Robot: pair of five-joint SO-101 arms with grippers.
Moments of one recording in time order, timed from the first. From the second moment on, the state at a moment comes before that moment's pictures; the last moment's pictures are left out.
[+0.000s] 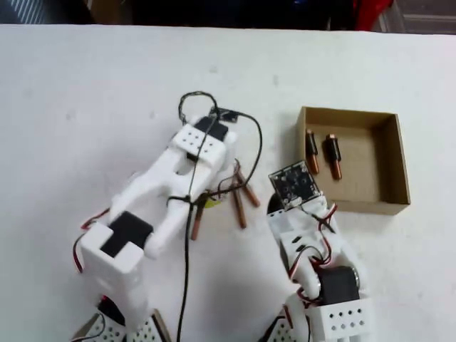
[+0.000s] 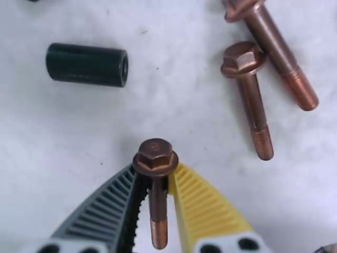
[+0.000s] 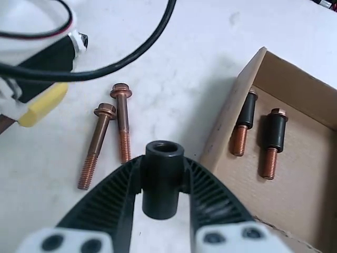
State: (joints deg) left arm 23.5 19.5 1.5 86.9 22.2; right arm -13.8 -85.8 74.8 58.1 19.7
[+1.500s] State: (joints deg) left arm 11.6 -27.0 22.1 86.4 15.2; right arm -34.1 -85.8 86.9 26.0 15.3
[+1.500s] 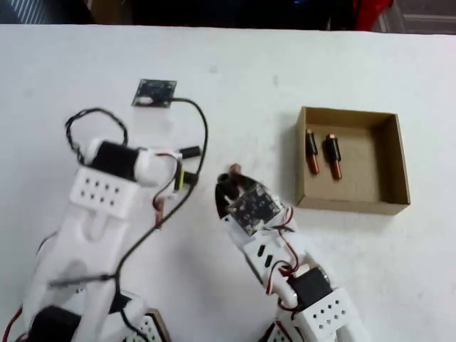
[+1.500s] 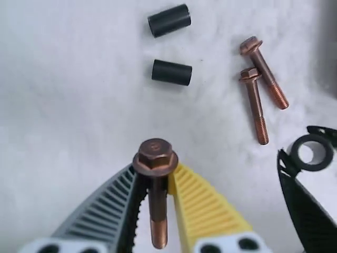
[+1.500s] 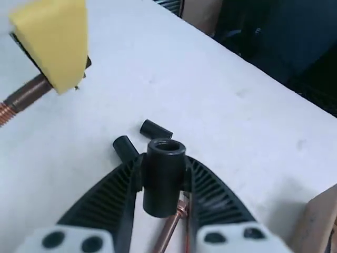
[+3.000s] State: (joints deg) left arm 20.4 -77.1 61.1 28.7 7.3; right arm -41.9 -85.8 95.8 -1.6 6.9
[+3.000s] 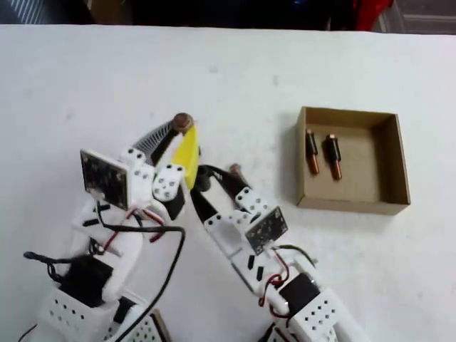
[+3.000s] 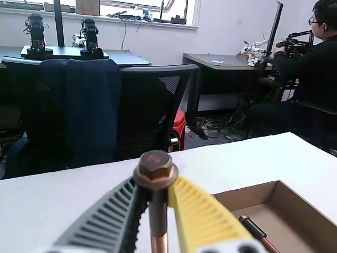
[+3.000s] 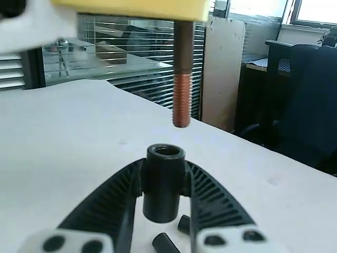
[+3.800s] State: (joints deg) left arm 24.0 -78.0 54.0 40.7 10.8; right arm -41.9 -85.8 96.5 -1.6 6.9
